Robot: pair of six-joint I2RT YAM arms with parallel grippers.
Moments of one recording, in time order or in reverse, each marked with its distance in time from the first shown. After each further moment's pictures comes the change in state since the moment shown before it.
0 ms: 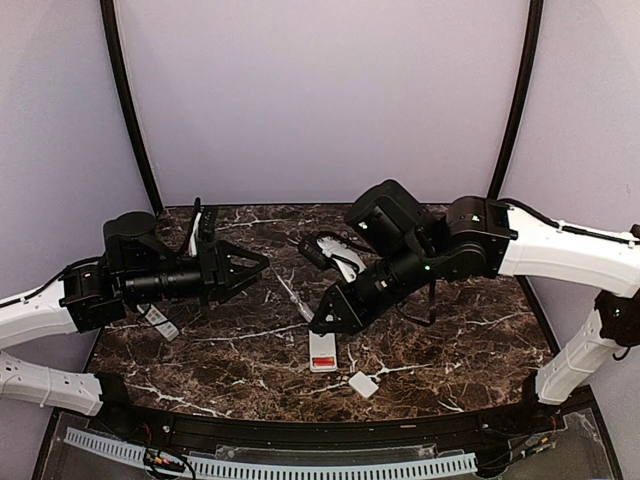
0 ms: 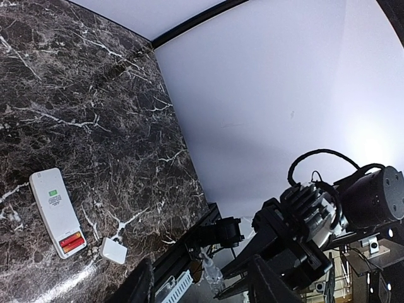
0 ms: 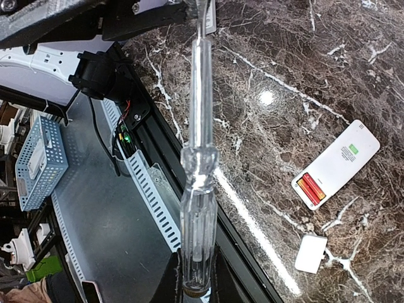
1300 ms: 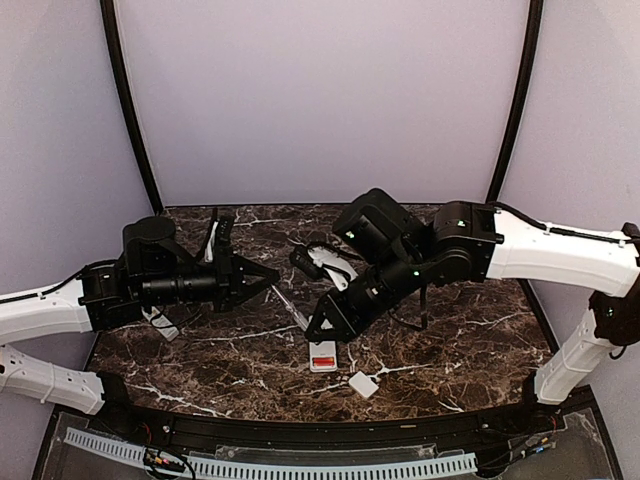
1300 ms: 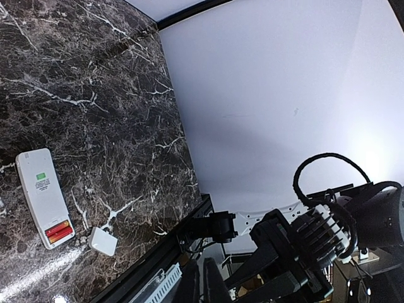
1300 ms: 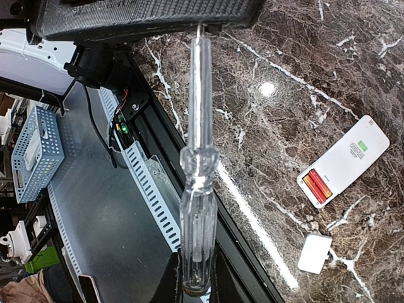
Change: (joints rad) left arm 0.000 0.093 -0.023 0.087 0.053 -0.086; right arm 0.012 0.044 0.016 -0.010 -0.017 -0.014
